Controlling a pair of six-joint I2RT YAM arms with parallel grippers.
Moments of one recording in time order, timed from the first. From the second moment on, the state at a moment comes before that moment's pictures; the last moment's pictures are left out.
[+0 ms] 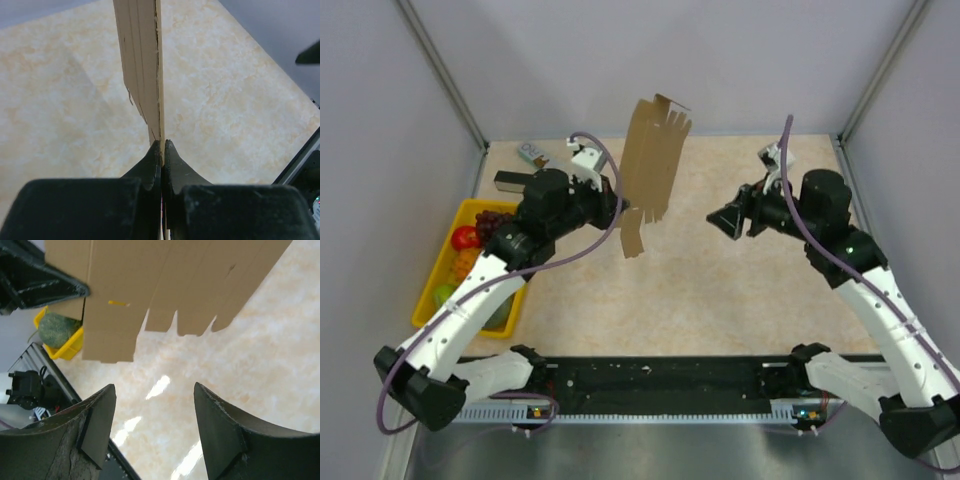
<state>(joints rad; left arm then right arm) -0.56 1.15 1.14 -0.28 0.20 -0.26 0.40 0.92 1.02 -0.38 -0.45 0.31</state>
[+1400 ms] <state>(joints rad) -0.58 1.04 1.40 -0.85 0.41 0.42 0.55 1.54 2.12 -0.97 -0.78 -0.31</state>
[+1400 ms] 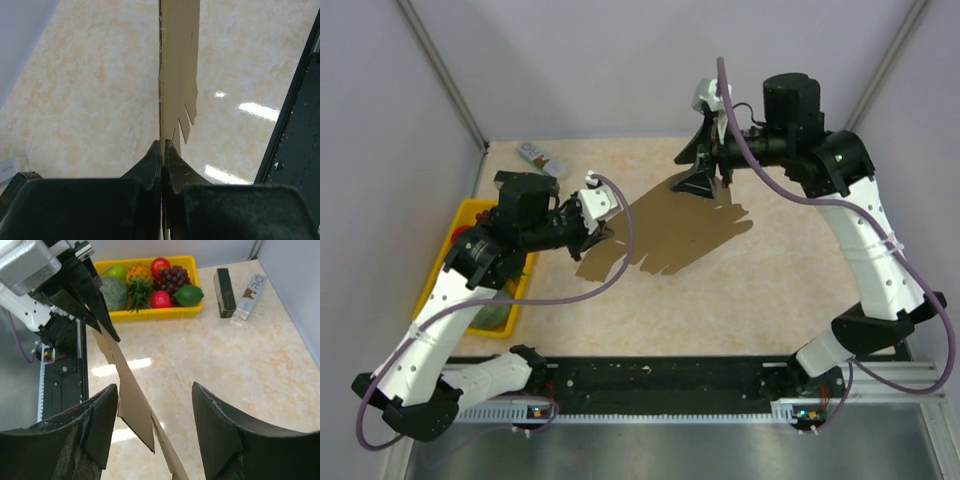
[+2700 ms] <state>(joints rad) -0.53 0.68 0.93 -0.29 -0.06 -0.25 0.31 1.05 1.28 -0.23 -0.71 0.45</state>
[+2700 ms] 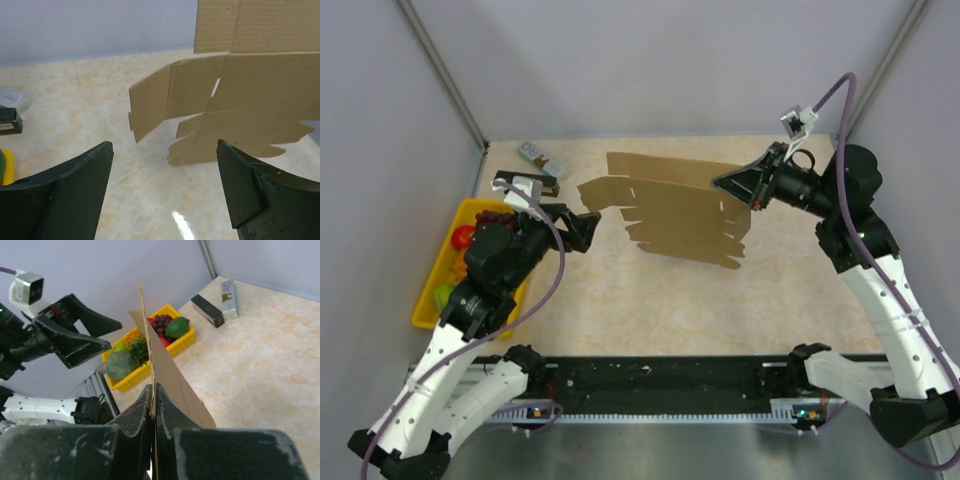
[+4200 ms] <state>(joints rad) -0.25 0.94 1.08 -0.05 0.84 -0.17 0.31 1.17 1.58 -0.54 -0.84 0.07</state>
